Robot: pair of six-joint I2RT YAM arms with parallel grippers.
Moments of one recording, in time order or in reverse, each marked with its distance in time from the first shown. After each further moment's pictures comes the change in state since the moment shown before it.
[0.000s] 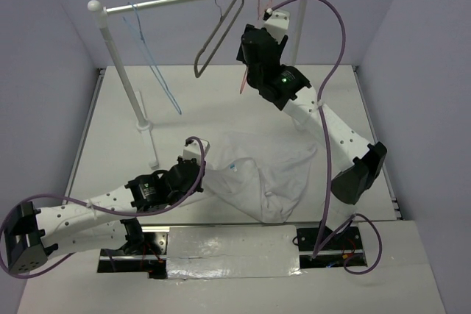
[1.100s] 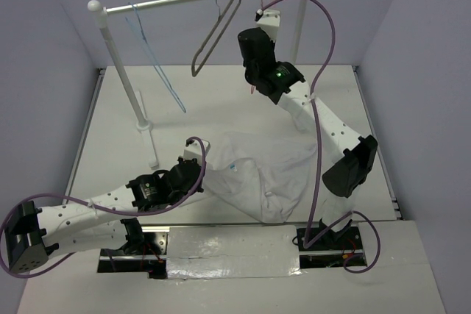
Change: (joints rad) left arm 0.000 0.011 0.000 0.000 -0.001 0.000; right arm -0.047 0.098 0.050 -0.053 -0.051 -0.087
